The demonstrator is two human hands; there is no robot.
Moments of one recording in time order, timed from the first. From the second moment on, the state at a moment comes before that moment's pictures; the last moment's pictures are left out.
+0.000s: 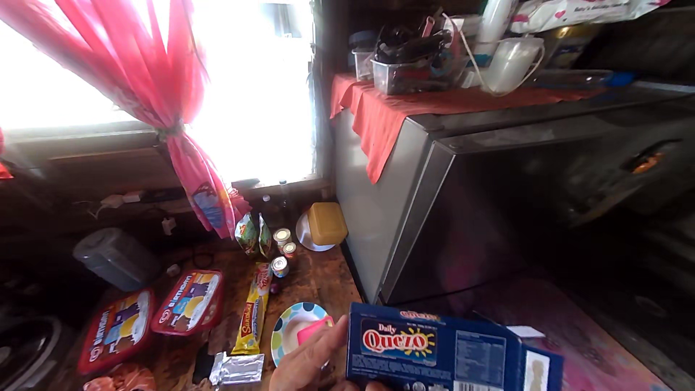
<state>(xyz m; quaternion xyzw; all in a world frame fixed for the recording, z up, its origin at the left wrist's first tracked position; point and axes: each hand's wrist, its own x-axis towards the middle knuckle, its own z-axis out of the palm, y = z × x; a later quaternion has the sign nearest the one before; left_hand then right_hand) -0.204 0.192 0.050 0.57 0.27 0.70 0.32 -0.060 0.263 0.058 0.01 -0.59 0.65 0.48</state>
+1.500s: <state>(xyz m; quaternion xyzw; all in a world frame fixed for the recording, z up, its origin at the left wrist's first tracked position) -0.206 0.189 0.052 0.48 0.21 0.75 0.40 -0.047 0.310 0.015 0.03 -0.58 0.67 0.47</state>
